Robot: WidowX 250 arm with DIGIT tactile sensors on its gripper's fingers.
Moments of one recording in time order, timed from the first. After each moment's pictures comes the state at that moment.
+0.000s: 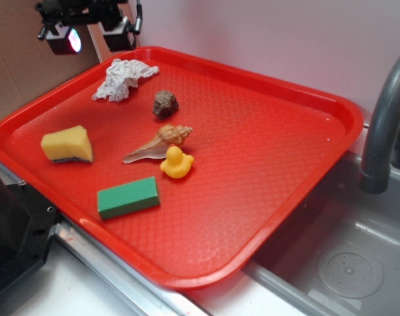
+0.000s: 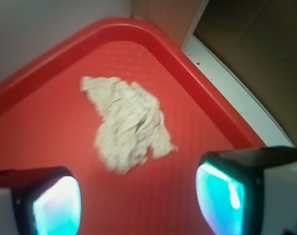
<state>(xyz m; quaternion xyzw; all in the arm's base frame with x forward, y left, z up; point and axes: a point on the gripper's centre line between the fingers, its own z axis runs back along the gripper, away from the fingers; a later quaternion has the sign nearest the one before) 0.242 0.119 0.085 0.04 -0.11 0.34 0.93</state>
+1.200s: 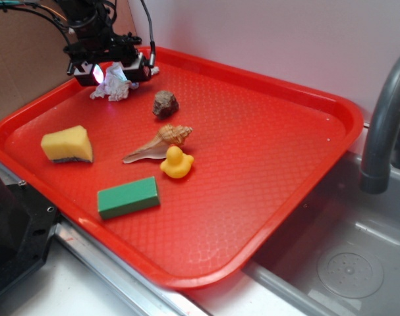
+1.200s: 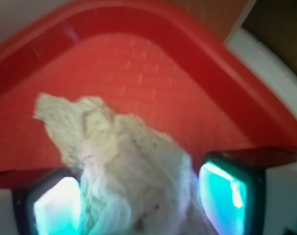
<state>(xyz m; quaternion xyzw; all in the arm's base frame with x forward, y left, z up) 0.270 0.140 0.019 0.01 -0.14 0.32 0.94</state>
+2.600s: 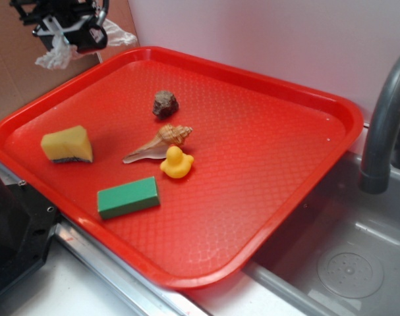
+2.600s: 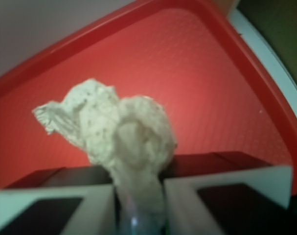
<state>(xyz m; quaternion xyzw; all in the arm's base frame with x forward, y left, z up) 0.196 0.038 0.145 -0.06 -0.12 0.20 0.97</state>
